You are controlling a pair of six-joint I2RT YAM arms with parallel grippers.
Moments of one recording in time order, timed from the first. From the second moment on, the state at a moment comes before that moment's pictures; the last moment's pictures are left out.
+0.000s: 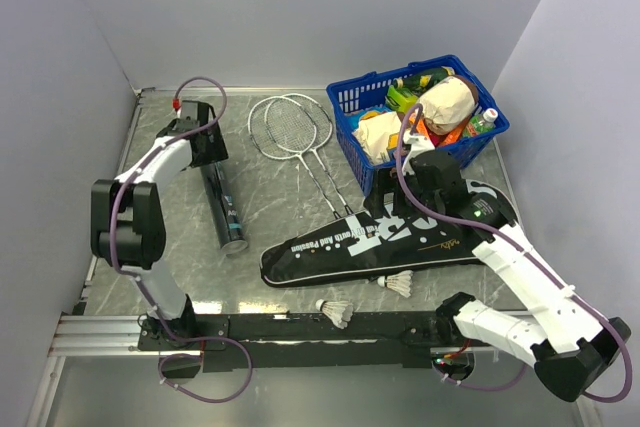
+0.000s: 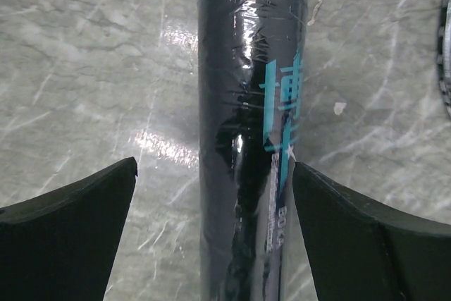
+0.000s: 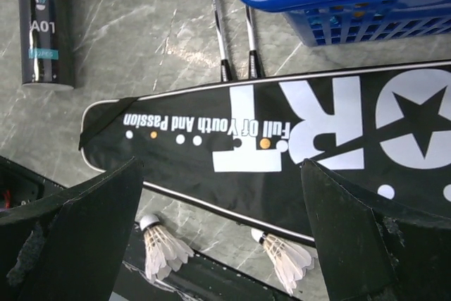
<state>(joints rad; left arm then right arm) -0.09 1.75 1.30 -0.48 -0.31 -0.35 0.56 0.96 1.04 -0.74 0.01 0.38</state>
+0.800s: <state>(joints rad) -0.05 2.06 1.51 -0.43 -0.25 -0.36 0.56 0.98 0.97 -0.69 -0.10 0.39</state>
